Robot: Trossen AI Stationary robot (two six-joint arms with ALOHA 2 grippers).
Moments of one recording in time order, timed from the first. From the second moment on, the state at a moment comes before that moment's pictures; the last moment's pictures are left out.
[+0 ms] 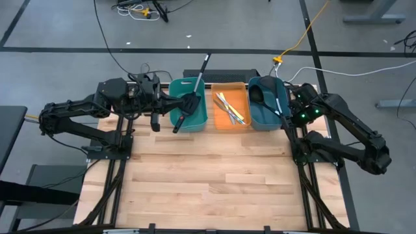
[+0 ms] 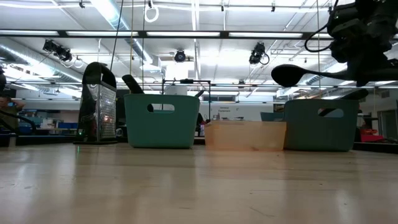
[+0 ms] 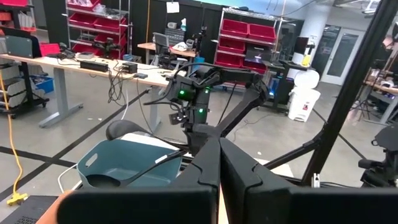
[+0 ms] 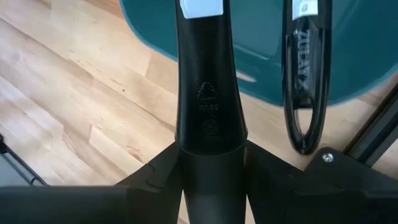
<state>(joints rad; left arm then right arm) 0.05 1.02 1.25 -0.23 -0.09 -0.17 -0.88 0.77 0.82 -1.34 -0.40 0.36</state>
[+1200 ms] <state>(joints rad) 0.05 1.02 1.25 -0.23 -0.02 -0.17 -0.89 1.07 0.99 -1.53 -0.24 0.24</state>
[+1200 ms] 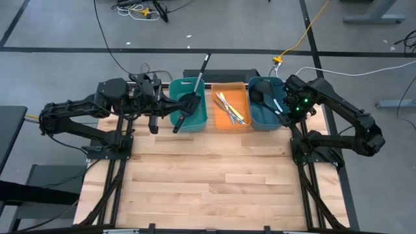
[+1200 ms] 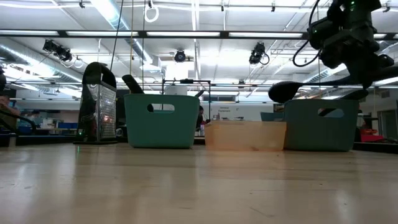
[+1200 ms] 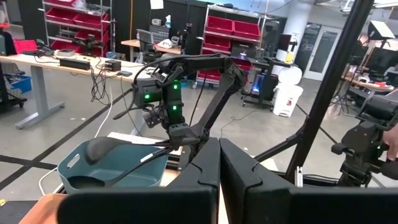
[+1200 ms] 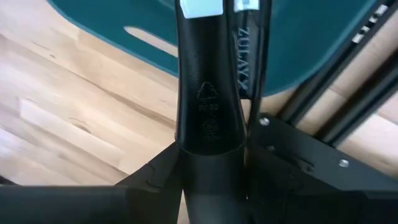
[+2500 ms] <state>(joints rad) 0.05 1.02 1.25 -0.23 0.00 -0.17 -0.96 1.12 0.99 -1.51 -0.17 0.16</state>
